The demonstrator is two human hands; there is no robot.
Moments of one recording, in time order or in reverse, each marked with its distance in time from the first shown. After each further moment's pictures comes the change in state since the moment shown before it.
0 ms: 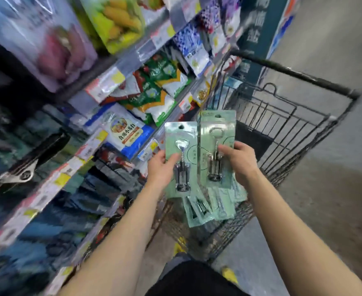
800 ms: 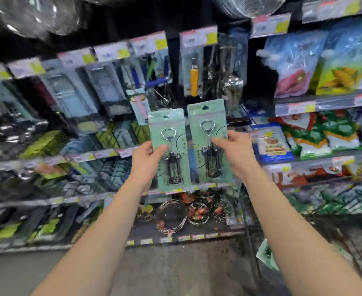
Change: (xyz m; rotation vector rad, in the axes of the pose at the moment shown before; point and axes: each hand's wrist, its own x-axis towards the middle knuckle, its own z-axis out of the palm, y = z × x) left_hand -0.381 -0.041 -0.263 -0.260 0.951 0.125; right_hand -0.298 -0.031 0.210 -0.282 -0.941 -0.488
